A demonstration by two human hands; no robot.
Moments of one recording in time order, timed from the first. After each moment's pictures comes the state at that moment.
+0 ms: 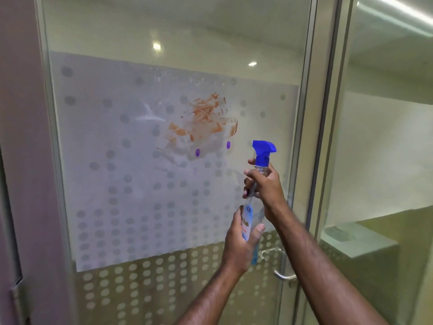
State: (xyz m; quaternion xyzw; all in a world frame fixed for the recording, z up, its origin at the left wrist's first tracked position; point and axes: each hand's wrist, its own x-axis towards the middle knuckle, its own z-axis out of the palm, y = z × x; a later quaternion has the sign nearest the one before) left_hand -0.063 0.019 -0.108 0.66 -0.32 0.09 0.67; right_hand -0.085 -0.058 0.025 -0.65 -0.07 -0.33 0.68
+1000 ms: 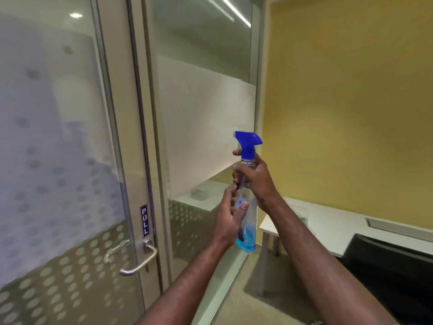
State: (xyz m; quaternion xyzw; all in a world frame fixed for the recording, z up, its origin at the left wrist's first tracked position) left_hand -0.240 -0.303 -0.117 0.55 -0.51 -0.13 0.64; right_hand -0.313 -0.363 -0.022 -0.67 0.11 -0.49 0.55
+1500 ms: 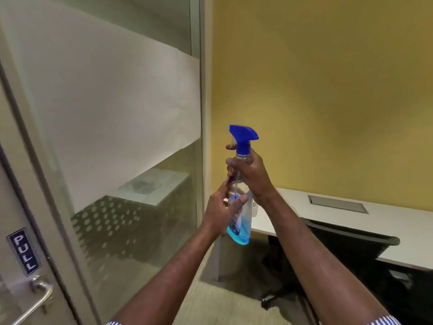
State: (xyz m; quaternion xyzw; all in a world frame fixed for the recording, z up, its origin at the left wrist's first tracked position) left_hand -0.319 -0.503 -0.139 0.51 -0.59 -0.22 0.59; right_hand -0.413 -0.560 -0.059 -0.67 0.17 -0.51 0.51
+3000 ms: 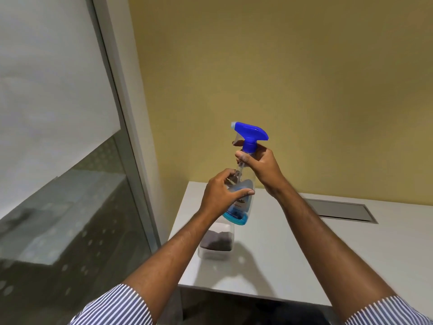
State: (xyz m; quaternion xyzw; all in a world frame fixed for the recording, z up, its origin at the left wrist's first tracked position) left_hand -0.288 -1.158 -0.235 0.53 -0.65 -0.26 0.48; right_hand -0.429 -1.181 -0.153 -0.67 0.37 -0.49 0.41
